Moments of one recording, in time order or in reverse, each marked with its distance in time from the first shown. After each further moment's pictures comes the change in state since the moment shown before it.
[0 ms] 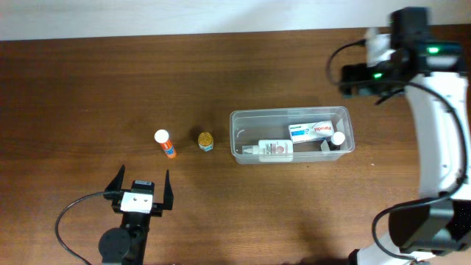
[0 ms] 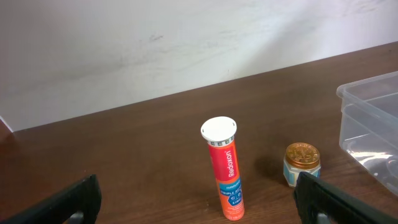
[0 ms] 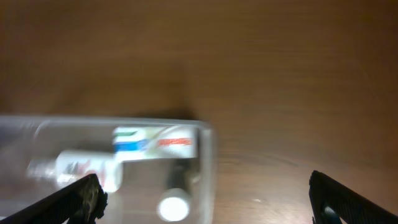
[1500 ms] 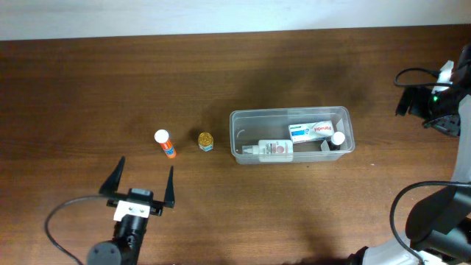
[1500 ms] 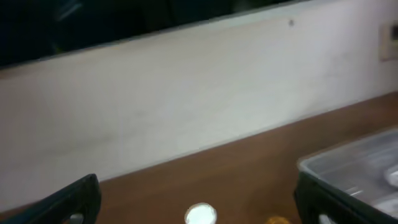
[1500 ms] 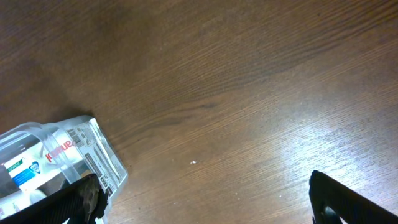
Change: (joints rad) left arm 0.000 0.027 0.106 0.143 0.152 -0.005; right arm -0.325 0.002 -0.196 0.040 0.025 0.103
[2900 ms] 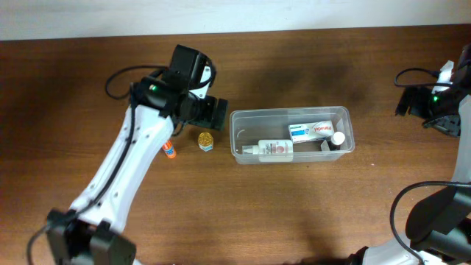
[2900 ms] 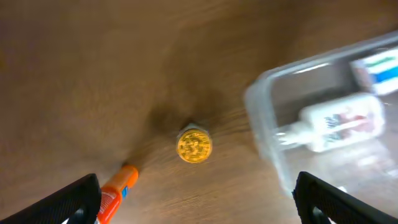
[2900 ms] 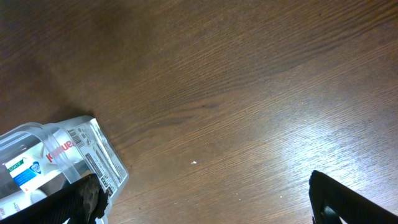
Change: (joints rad) left arm -0.322 1.695 1.516 -1.128 -0.187 -0.306; right arm -0.001 0.000 -0.002 0.002 -0.003 0.000
